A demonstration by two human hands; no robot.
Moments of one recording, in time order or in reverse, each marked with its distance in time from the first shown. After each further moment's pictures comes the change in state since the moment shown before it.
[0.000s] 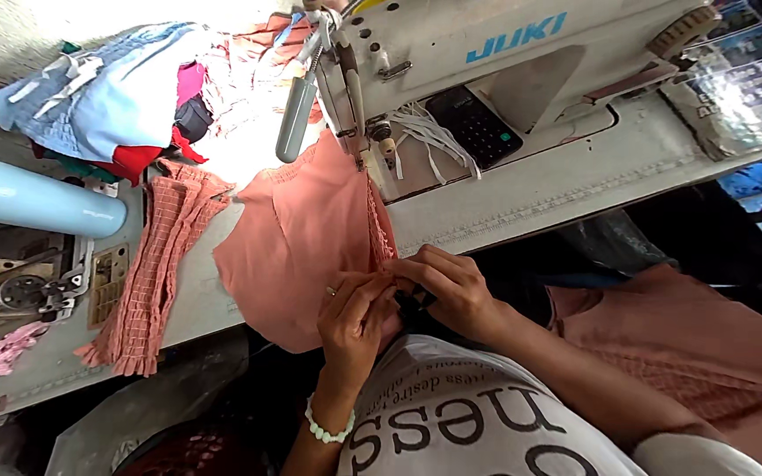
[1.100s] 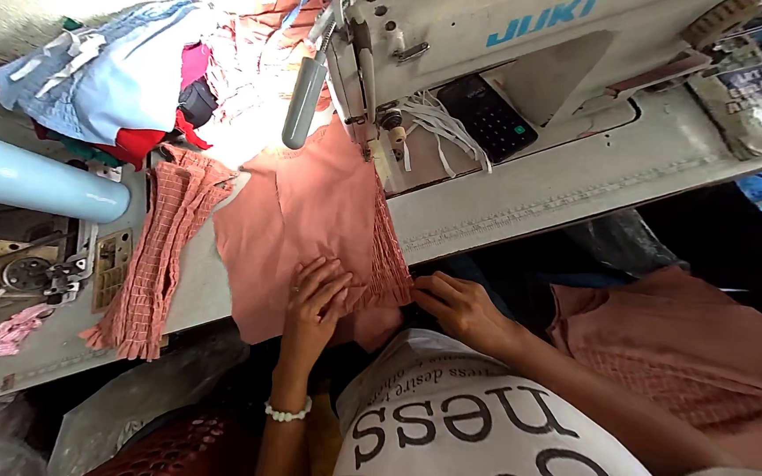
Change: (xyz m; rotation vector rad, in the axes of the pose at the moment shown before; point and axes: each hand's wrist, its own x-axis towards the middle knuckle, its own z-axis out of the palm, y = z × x) left_hand -0.036 -0.071 -0.055 0.281 -0.296 -0.104; right_hand -0.070 0.008 0.003 -0.173 -0.279 0.000
